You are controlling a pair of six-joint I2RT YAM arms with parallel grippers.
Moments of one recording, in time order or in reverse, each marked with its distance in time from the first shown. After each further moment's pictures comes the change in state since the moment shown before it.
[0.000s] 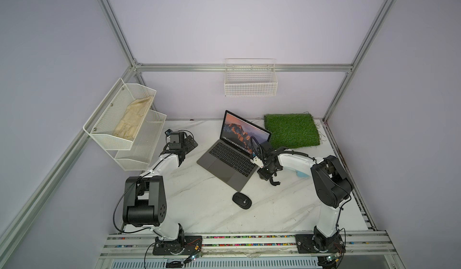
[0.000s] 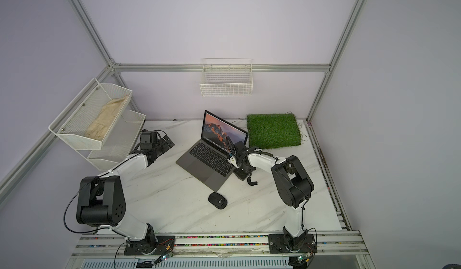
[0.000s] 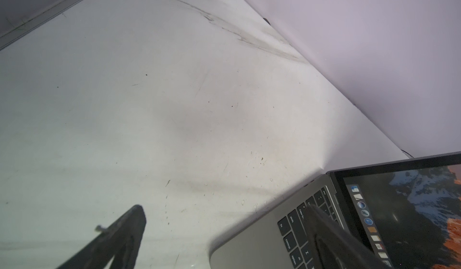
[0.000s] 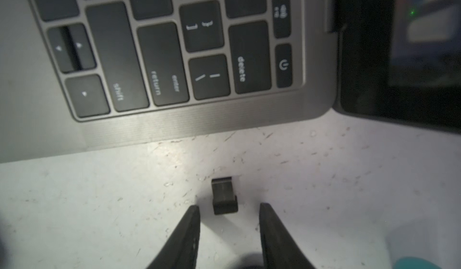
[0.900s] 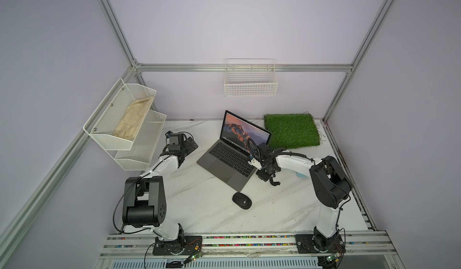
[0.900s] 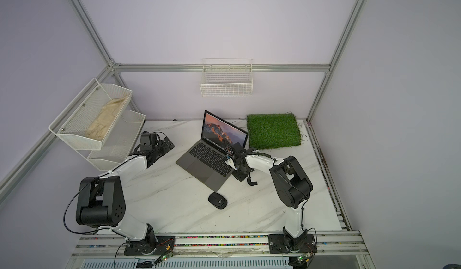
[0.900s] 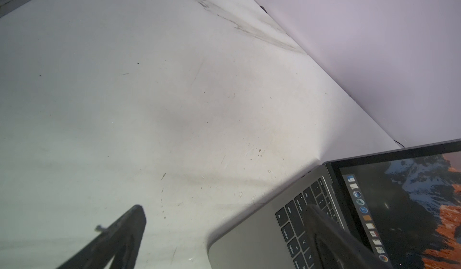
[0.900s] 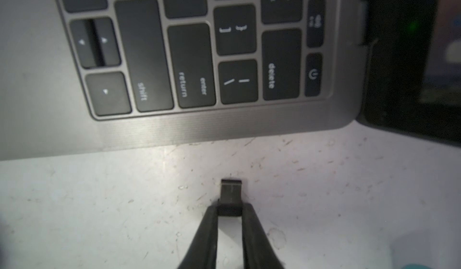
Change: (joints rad) left arm 0.010 0.000 -0.013 0.012 0.061 0.005; right arm 0.037 0.002 -0.008 0.009 0.027 -0.003
